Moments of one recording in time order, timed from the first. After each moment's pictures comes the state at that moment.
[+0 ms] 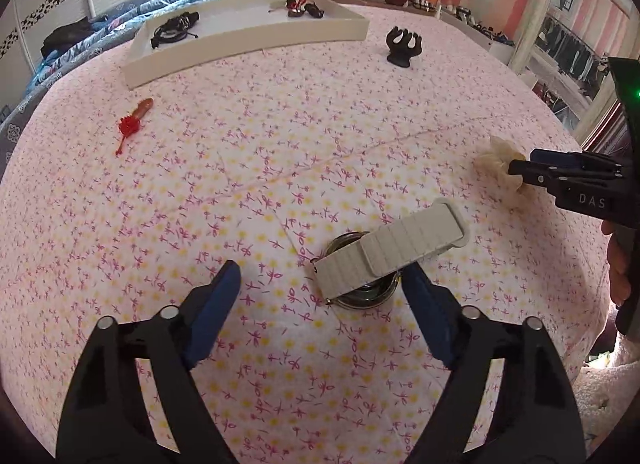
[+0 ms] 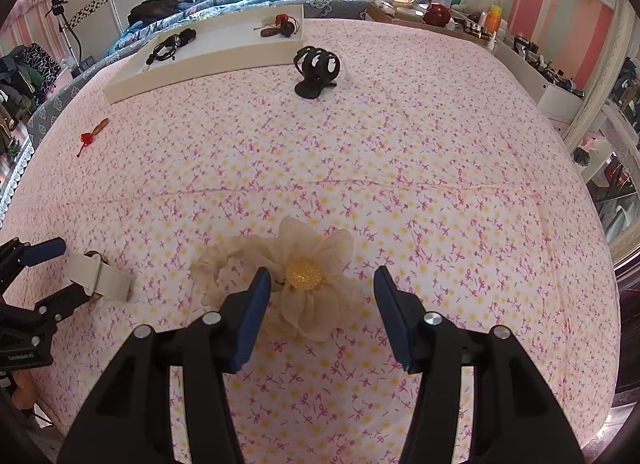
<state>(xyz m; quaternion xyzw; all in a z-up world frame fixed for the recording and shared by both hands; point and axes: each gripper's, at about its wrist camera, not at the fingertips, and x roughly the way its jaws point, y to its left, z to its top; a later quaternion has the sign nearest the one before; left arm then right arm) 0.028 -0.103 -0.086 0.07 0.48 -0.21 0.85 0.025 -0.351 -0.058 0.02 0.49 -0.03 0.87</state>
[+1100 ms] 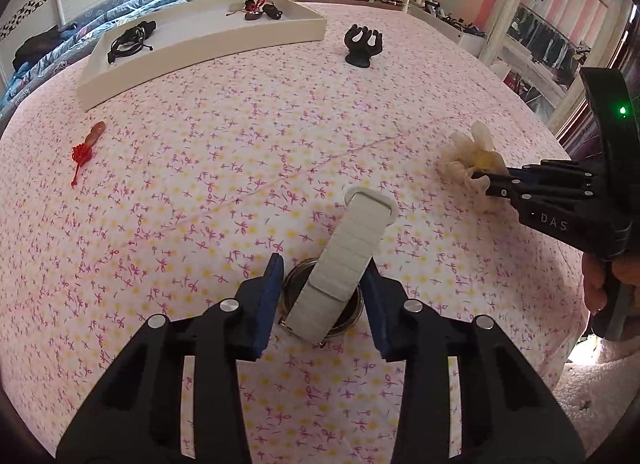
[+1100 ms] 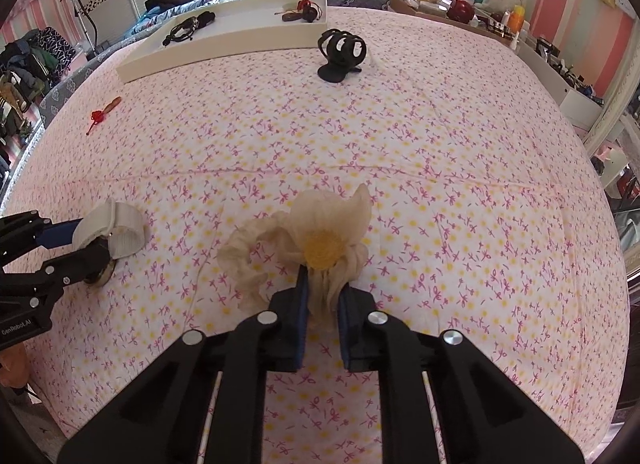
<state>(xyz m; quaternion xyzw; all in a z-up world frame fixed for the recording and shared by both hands) 0.036 -0.132 -0.084 0.07 0.48 -0.27 0.83 0.026 -0.342 -0.071 0.01 0.51 0.00 0.86</state>
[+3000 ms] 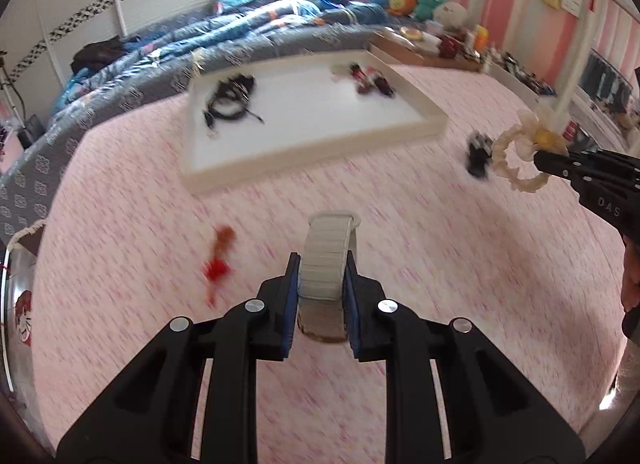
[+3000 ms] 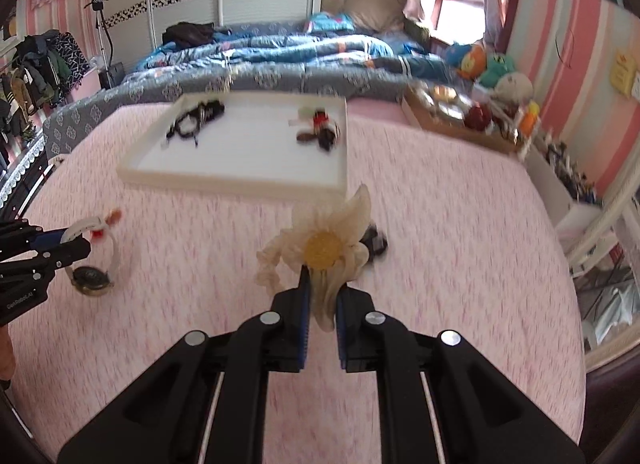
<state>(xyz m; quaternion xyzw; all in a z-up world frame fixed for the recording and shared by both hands) 0.140 -0.075 -0.017 0.07 0.44 -0.15 0.88 0.142 -0.315 0.018 -0.04 0.41 0.01 0.91</state>
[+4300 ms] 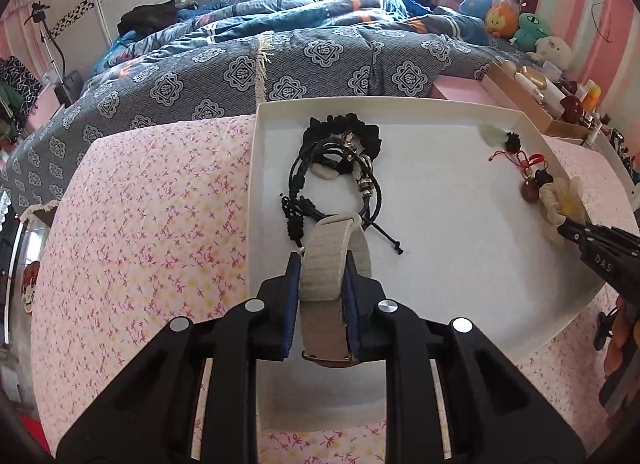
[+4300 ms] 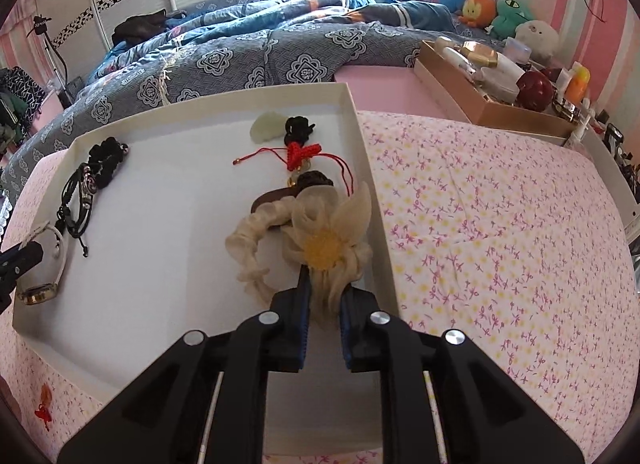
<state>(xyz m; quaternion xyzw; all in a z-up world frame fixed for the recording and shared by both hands) 0.356 -0.039 -0.054 0.02 0.47 -0.05 0.88 0.363 -0.311 -0.062 0.03 0.48 -0.04 0.88</state>
